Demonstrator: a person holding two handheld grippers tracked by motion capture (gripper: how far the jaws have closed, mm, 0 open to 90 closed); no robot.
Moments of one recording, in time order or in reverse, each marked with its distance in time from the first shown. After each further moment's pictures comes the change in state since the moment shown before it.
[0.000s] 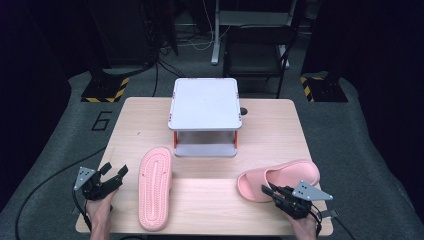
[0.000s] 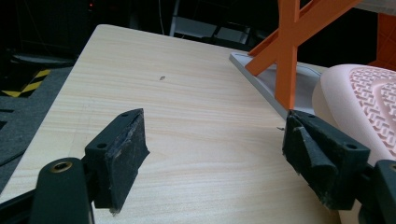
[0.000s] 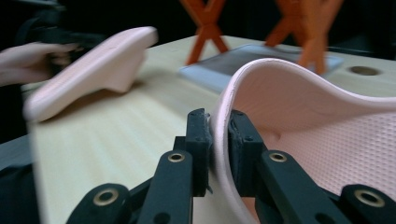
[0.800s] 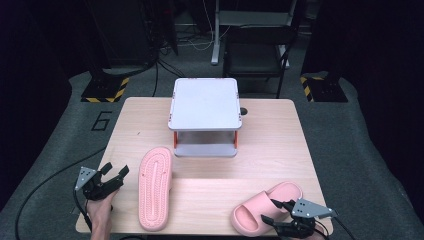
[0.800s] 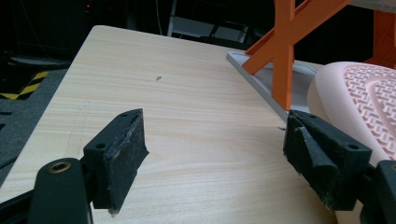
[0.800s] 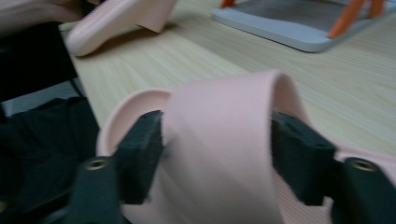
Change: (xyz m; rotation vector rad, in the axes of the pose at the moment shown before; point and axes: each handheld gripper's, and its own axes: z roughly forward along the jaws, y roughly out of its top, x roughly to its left) left arm -0.001 0.000 0.000 -0.001 -0.004 0.007; right arm 0.020 -0.026 -0.024 0.167 0.160 -0.074
